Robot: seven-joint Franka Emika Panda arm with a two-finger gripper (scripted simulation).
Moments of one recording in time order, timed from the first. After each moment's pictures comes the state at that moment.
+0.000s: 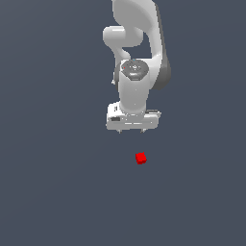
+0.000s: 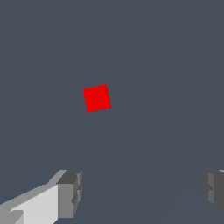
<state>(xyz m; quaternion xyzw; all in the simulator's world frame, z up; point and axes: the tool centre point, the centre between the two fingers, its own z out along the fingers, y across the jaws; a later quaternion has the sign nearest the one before) -0.005 0.036 0.163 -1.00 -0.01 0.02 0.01</state>
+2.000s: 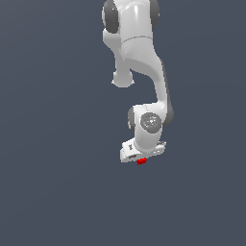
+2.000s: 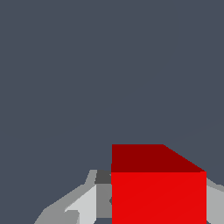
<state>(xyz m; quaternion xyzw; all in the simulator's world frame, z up) 0.058 0.087 0.020 -0.99 -0.12 0.00 0.00</state>
